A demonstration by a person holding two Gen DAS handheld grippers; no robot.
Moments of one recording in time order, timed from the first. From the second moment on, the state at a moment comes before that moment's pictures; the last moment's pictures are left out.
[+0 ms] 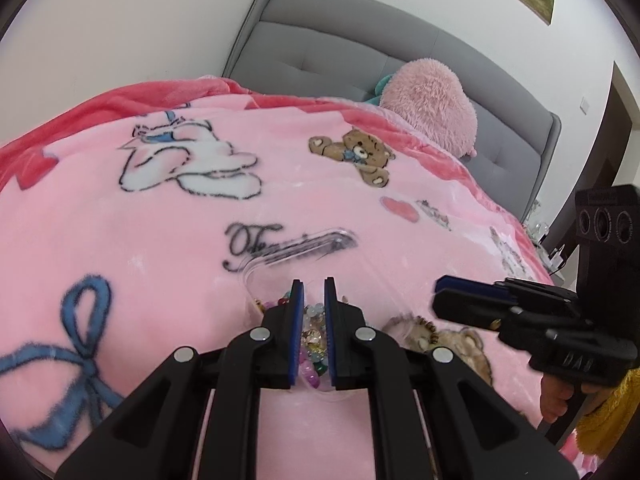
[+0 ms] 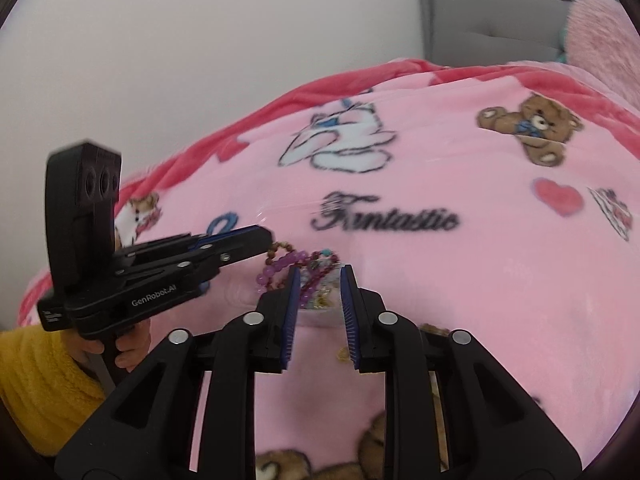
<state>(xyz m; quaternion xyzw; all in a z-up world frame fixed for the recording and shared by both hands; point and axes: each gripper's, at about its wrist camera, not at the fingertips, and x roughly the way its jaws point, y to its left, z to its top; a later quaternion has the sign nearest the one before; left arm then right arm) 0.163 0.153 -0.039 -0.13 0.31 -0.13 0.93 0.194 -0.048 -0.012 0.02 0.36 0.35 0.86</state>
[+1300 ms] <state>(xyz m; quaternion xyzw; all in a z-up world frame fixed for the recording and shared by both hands) 0.168 0.055 -0.106 0.00 0.43 -0.17 0.89 0.169 -0.108 -0.094 -0.08 0.45 0.24 0.85</state>
